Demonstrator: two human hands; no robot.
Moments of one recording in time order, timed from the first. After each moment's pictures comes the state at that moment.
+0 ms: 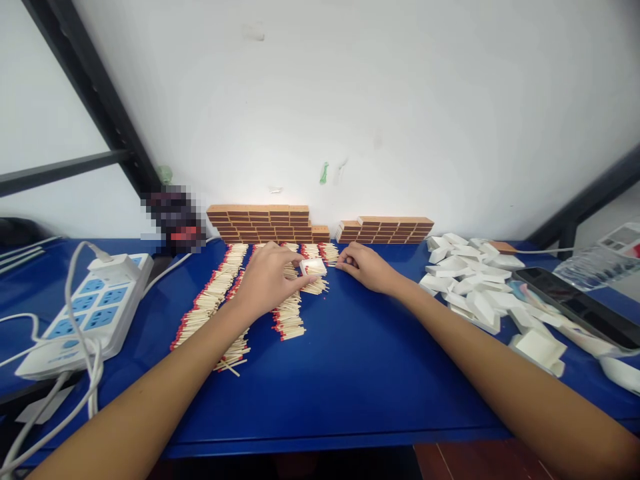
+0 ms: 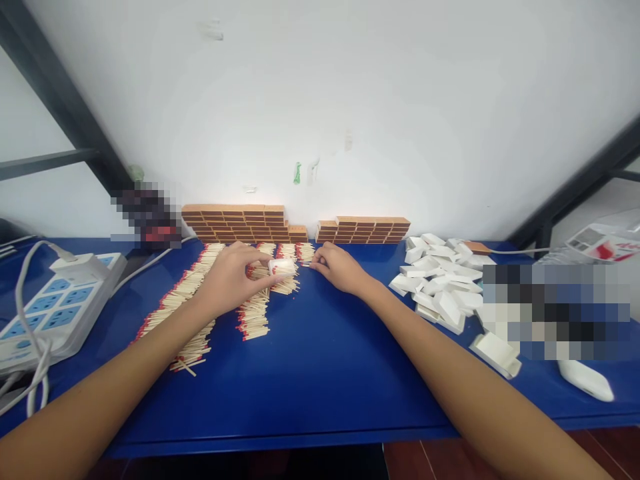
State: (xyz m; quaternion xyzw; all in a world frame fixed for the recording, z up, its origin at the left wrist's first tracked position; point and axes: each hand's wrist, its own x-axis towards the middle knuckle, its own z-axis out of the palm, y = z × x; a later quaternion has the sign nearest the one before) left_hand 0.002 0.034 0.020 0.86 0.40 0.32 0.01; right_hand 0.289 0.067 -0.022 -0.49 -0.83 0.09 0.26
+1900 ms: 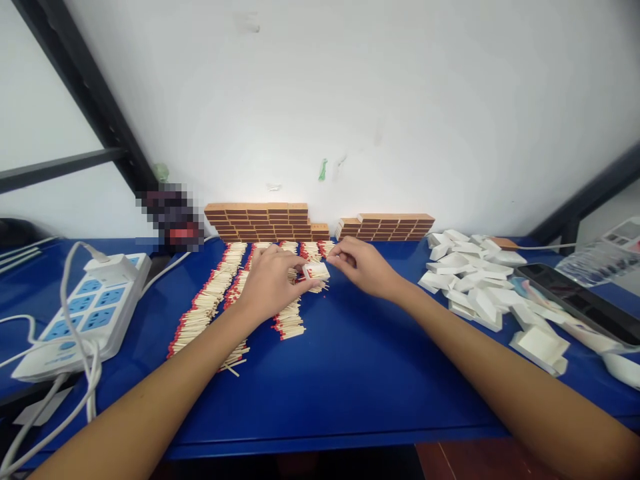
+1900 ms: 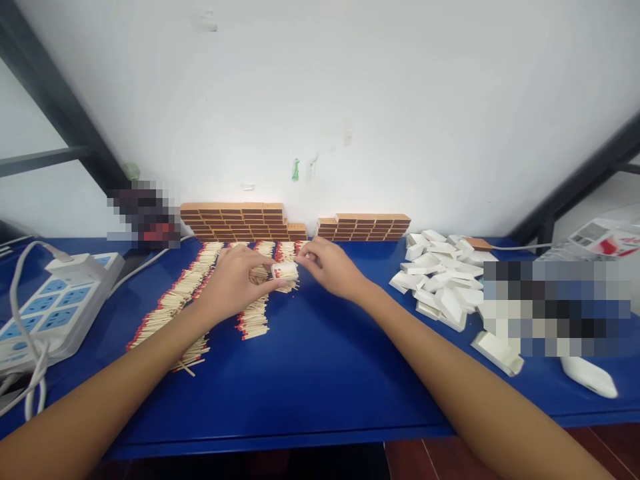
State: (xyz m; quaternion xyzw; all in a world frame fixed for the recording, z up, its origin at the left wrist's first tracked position) left_hand 0.009 0.025 0.014 0.85 0.44 0.29 0.02; right_hand 0.258 0.039 -0.001 -0.43 -0.83 0.09 0.35
